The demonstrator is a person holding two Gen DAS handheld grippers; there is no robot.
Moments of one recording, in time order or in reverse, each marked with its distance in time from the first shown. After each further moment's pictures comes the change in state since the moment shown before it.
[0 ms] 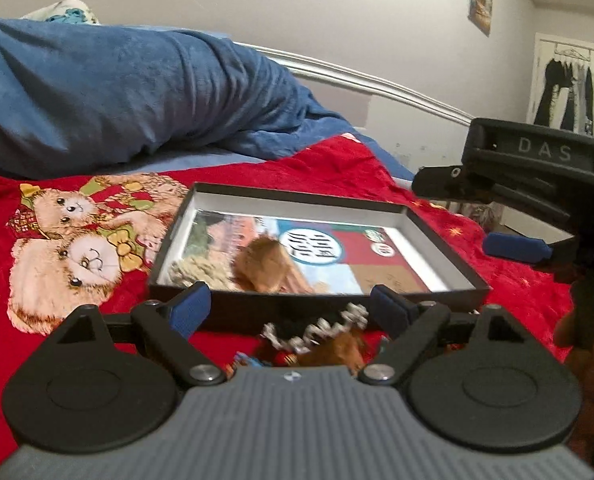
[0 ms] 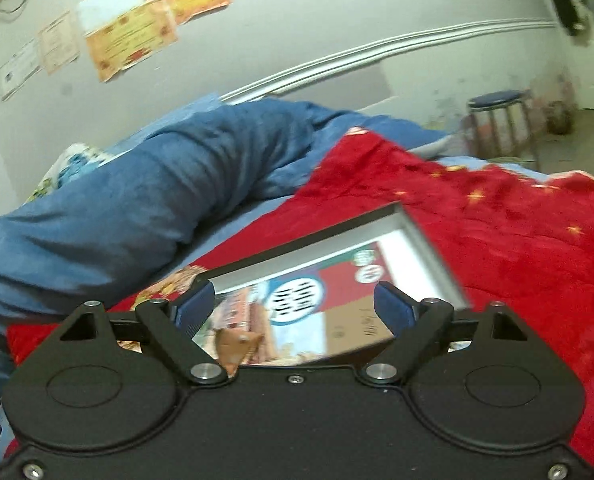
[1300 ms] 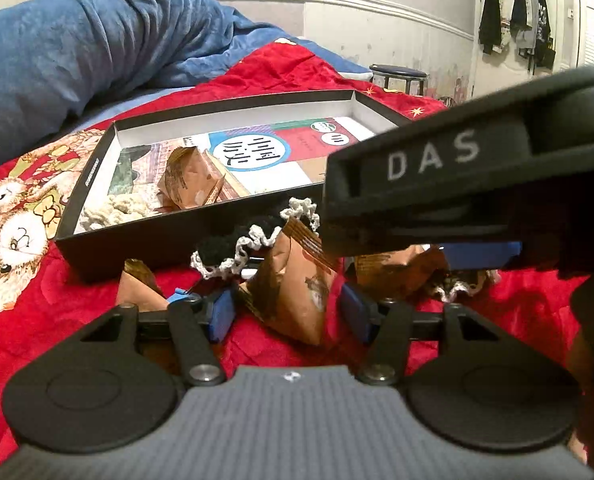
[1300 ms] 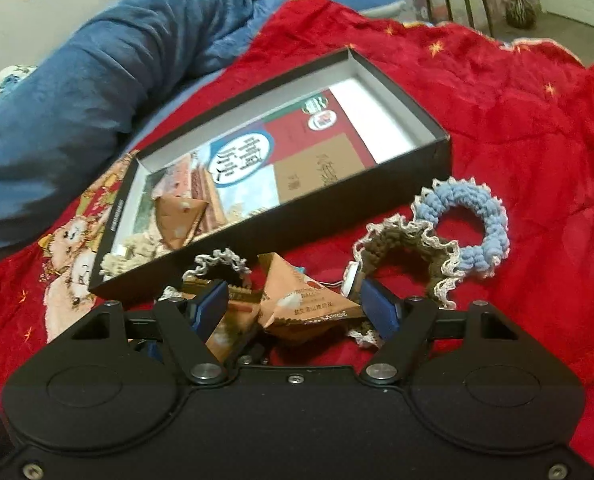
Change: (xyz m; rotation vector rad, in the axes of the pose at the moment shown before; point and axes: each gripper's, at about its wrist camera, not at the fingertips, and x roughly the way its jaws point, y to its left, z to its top) left arm 0.045 -0.026 -0.036 0.227 0.245 -0.085; right arm 0.043 -0.011 -0.049 0.095 0.398 -0.148
